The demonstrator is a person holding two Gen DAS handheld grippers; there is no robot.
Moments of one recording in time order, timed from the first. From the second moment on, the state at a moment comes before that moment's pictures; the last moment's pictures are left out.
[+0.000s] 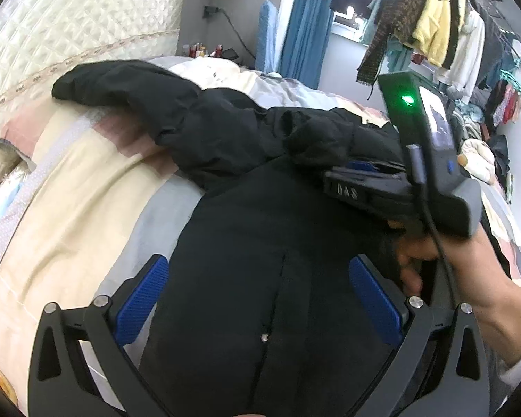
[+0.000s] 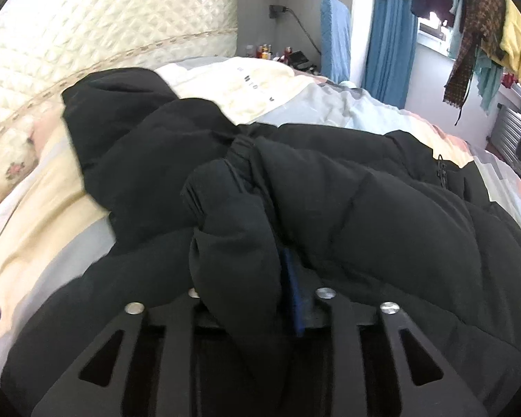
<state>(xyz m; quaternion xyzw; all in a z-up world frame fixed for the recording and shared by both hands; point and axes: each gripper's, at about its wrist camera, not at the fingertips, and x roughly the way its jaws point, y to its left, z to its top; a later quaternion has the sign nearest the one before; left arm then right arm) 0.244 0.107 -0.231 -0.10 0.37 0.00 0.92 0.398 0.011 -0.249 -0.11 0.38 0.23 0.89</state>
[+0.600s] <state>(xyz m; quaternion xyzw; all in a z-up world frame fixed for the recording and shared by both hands) 0.234 0.056 -0.220 -0.08 0.34 -0.05 0.94 0.333 -0.209 -0.203 -0.06 0.32 0.08 0.94</state>
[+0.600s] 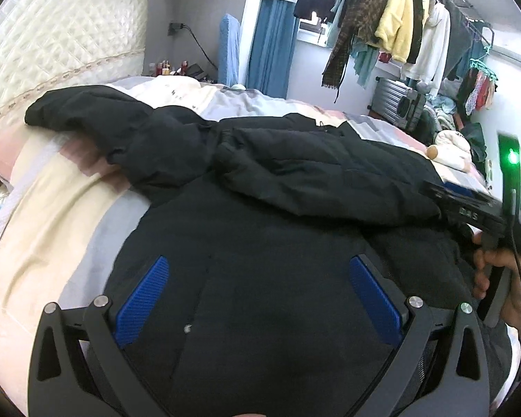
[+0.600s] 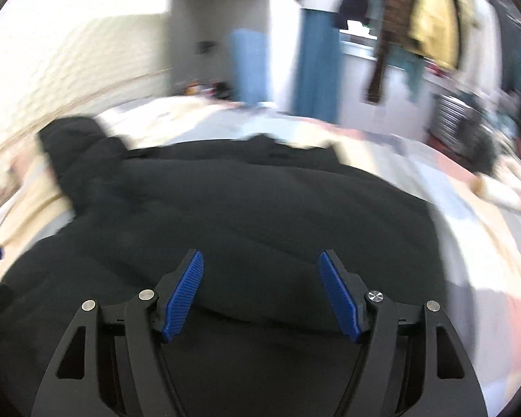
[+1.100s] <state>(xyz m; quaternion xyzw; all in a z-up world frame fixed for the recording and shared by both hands) 0.245 0.031 -0.231 -0.06 0.34 -0.04 0.94 0.336 -0.315 -0.264 -0.02 0.36 -0.03 0.93</state>
